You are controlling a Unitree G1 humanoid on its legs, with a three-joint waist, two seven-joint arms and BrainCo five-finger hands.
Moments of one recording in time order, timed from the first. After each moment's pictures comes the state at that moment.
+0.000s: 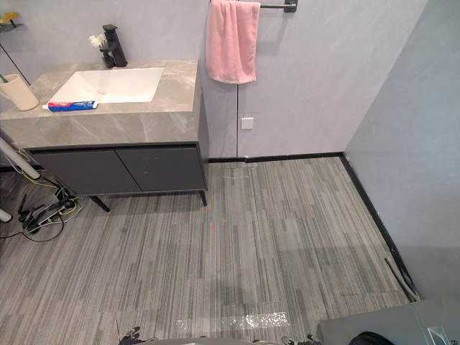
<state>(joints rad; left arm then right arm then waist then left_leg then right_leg) 0.18 0.10 0.11 1.09 -0.07 -0.10 0.07 0.11 -0.09 -0.26 1.16 -0.09 -0.03 -0.04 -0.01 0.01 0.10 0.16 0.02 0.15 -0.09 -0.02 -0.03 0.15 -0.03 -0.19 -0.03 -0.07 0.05</state>
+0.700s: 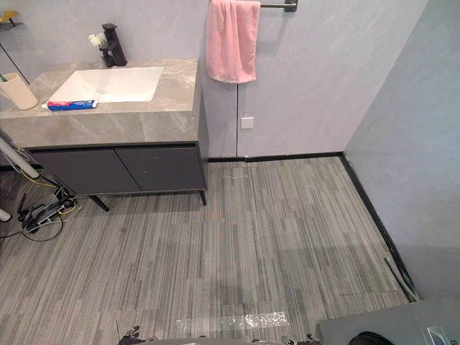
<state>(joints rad) 0.18 0.10 0.11 1.09 -0.07 -0.11 0.07 0.11 -0.09 -0.26 1.16 -0.09 -0.03 -0.04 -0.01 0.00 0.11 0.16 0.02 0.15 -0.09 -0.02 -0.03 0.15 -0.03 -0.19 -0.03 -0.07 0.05</state>
